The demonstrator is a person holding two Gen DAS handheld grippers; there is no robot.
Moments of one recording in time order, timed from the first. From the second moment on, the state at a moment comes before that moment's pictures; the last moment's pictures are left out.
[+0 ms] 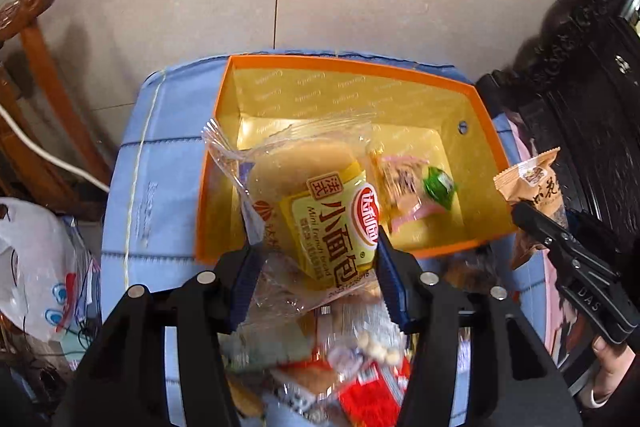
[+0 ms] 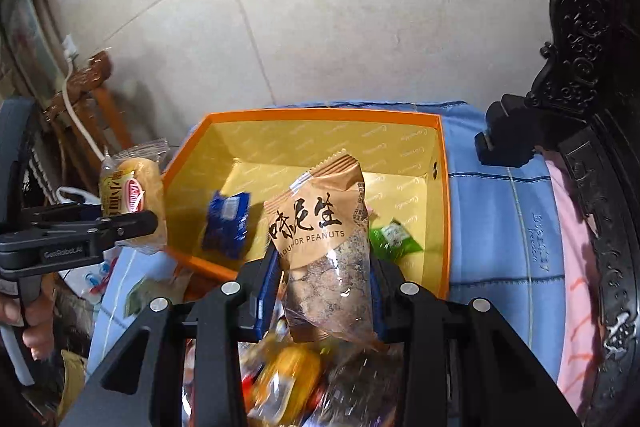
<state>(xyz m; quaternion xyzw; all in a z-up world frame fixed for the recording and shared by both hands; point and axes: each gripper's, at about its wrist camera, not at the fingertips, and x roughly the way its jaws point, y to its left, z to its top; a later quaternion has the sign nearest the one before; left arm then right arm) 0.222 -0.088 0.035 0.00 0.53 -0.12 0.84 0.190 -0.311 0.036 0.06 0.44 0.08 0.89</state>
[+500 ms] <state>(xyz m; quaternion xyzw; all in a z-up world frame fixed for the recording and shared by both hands) 0.258 -0.090 -0.010 0.01 0.56 -0.06 0.83 0.208 -0.328 -0.005 0.09 0.47 0.01 0.88</state>
